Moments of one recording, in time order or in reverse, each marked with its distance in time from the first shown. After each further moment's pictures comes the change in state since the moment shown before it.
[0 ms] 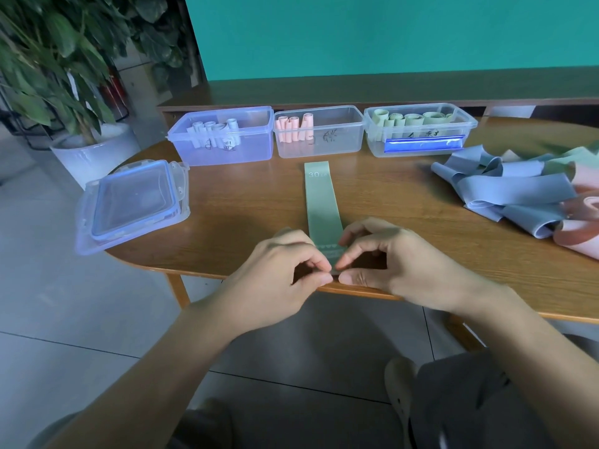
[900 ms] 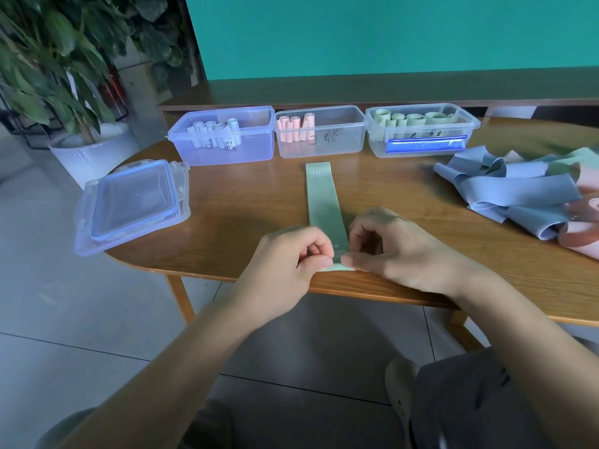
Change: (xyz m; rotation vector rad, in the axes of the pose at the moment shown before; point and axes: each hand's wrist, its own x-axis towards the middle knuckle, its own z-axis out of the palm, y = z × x) left_hand 0.011 0.007 0.007 -0.102 0.097 -0.142; right_hand 0.018 0.000 -0.004 -0.064 0.044 0.170
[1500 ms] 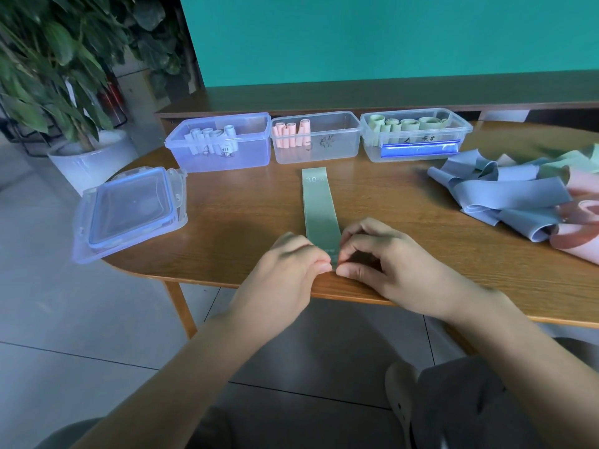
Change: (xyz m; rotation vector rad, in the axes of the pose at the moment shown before) left_hand -0.006 -0.007 0.013 0.290 0.125 0.242; right_hand -0.011 0.014 0.013 -0.046 0.076 -0.299
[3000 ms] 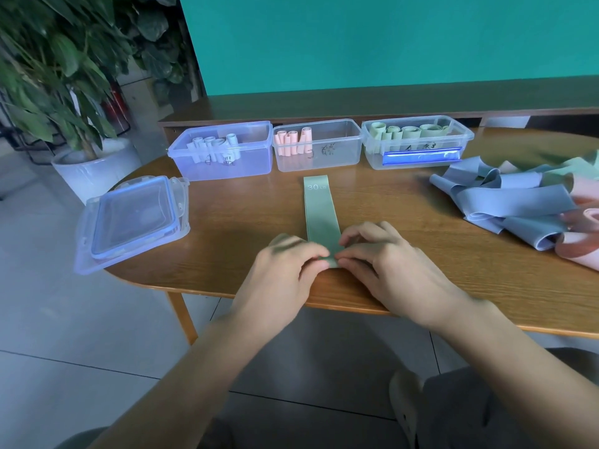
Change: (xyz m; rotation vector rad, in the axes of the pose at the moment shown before) left_hand 0.009 -0.007 0.002 -0.079 0.063 -0.139; right_hand 0.007 -0.002 0.013 -0.310 0.171 0.044
